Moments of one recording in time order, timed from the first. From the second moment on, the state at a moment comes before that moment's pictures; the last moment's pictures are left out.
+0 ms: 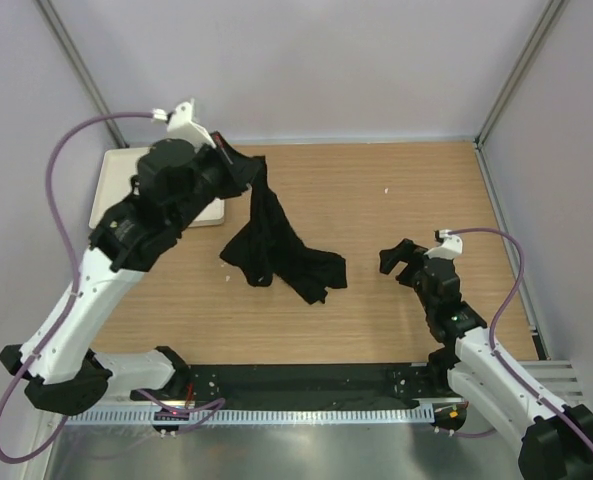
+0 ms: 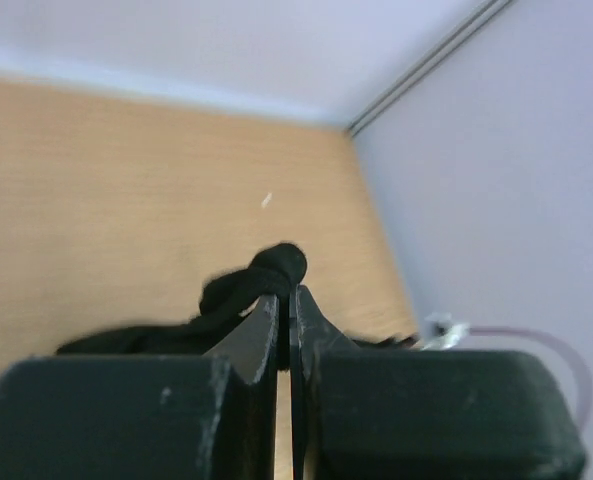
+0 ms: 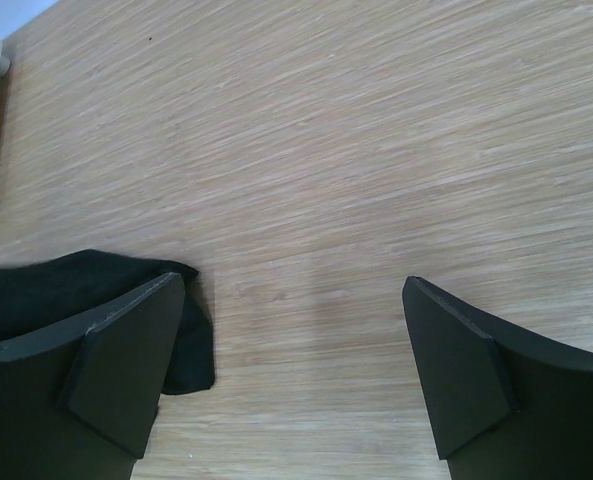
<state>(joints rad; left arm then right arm) -0.71 1.20 1.63 -0.65 -0.26 -0.65 0.33 0.68 0.24 0.11 0.22 0.58</state>
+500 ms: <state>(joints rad) -0.71 1.22 2.10 -0.51 -0.13 -0.67 0.33 0.68 0.24 0.11 0.21 0.58</state>
